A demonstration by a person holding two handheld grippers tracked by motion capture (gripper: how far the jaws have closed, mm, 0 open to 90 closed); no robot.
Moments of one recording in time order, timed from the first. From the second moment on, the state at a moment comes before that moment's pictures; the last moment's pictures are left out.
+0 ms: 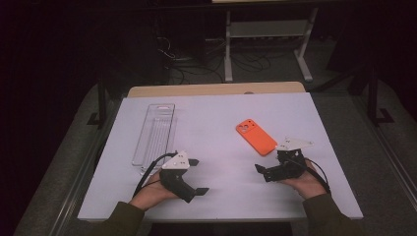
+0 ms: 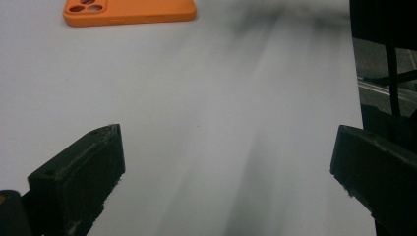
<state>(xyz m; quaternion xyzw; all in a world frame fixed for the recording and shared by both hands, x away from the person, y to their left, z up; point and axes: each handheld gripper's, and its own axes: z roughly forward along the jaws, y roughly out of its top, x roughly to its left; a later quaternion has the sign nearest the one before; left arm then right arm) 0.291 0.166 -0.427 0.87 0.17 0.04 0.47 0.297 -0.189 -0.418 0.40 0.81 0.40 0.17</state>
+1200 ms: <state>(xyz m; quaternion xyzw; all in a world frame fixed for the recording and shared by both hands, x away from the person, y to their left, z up) 0.293 0.168 -0.424 0.86 0.17 0.04 0.48 0.301 -0.200 -0.416 0.41 0.78 0.43 0.19</state>
